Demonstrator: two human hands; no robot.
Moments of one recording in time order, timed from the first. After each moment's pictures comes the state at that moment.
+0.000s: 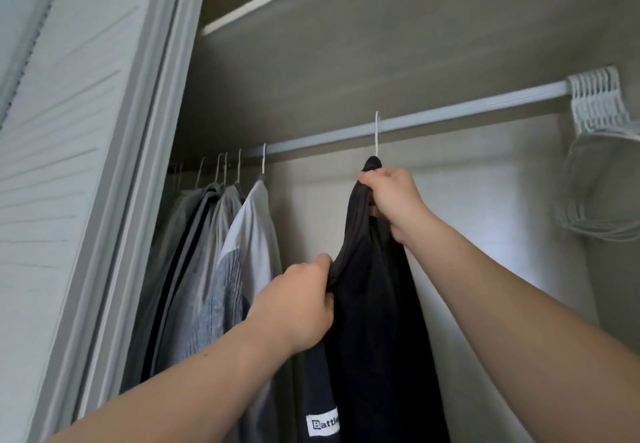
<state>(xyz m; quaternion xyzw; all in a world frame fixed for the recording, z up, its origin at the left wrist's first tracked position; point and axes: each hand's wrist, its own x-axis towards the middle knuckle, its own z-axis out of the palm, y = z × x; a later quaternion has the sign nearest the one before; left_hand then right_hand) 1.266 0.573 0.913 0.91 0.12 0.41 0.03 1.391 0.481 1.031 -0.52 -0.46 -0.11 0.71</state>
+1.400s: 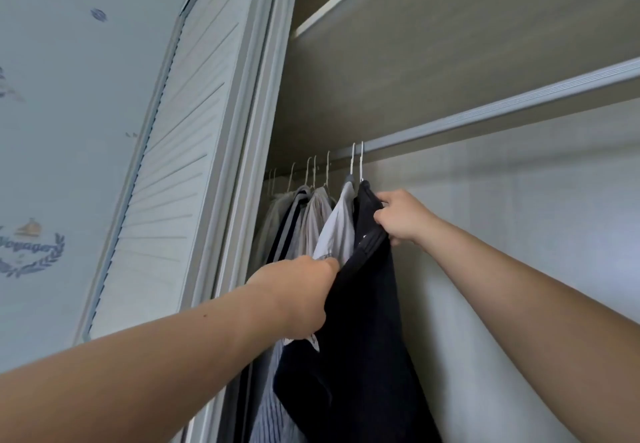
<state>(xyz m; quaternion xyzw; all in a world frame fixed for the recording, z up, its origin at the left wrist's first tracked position) 1.201 0.652 0.933 0.91 0.30 0.26 -0.14 1.397 0.622 1.034 -0.68 -0.55 -0.14 0.46</state>
